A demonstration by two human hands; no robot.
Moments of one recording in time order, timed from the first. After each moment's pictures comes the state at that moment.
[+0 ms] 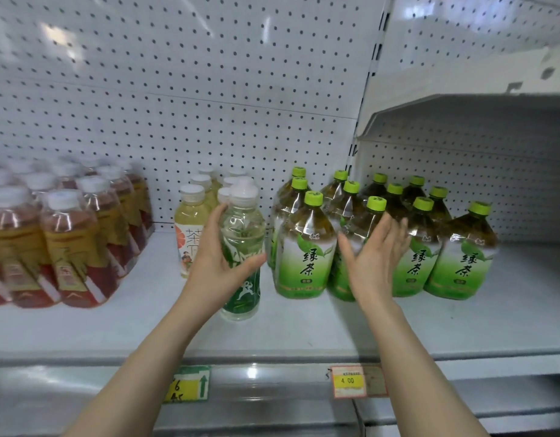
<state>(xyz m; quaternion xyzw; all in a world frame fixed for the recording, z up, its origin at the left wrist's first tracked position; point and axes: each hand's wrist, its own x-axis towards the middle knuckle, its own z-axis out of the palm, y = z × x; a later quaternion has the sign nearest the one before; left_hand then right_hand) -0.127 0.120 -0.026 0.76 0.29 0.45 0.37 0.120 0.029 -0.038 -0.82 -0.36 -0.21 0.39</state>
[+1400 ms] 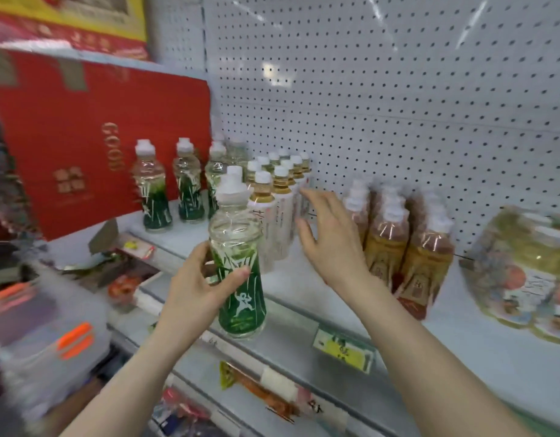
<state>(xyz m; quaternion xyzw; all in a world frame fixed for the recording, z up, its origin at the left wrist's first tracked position) -0.614 0.166 -0.025 0.60 0.53 0.54 0.27 -0.405 0.224 0.021 -0.50 -0.76 -0.06 0.42</state>
